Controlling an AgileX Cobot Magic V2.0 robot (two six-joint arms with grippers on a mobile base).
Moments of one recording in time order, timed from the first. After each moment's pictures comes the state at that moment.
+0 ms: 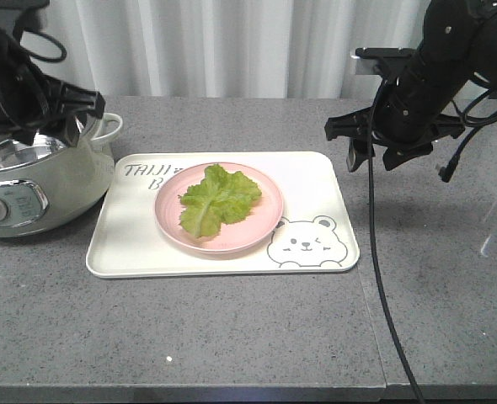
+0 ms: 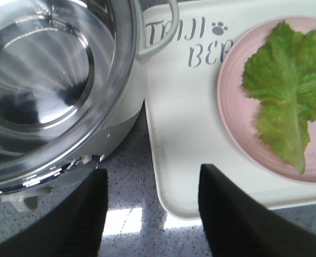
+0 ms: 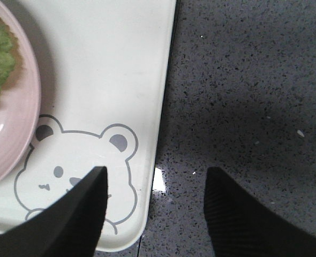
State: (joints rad) left arm -0.27 1.63 -1.72 0.10 1.27 -0.23; right arm 0.21 1.92 -1.87 0.05 1.25 0.10
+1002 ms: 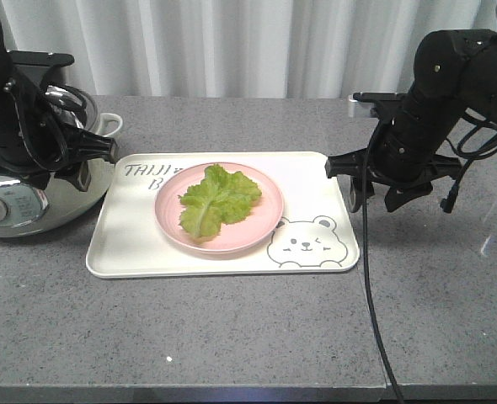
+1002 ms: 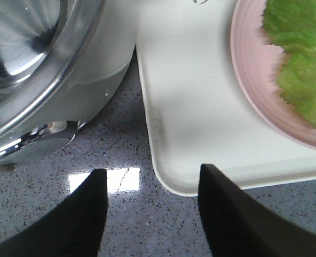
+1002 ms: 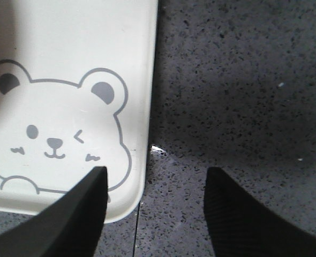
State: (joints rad) left arm -0.27 1.67 -1.61 0.07 1.26 -0.23; right arm 0.21 1.91 -1.71 0.08 1.24 0.12
